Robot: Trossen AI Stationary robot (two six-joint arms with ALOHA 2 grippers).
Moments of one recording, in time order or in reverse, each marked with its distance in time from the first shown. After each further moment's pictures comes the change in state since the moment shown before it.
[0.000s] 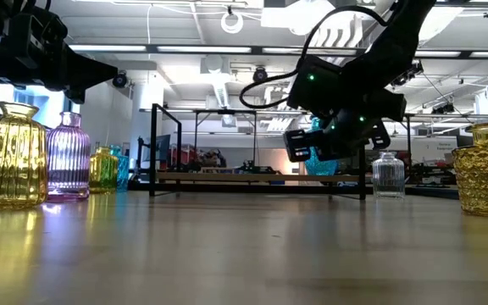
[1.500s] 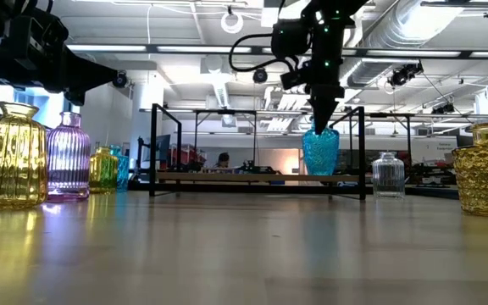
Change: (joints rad) left arm 0.000 0.000 0.000 -0.019 0.003 -0.008; right arm -0.340 -0.079 0.655 -0.982 -0.910 -1.226
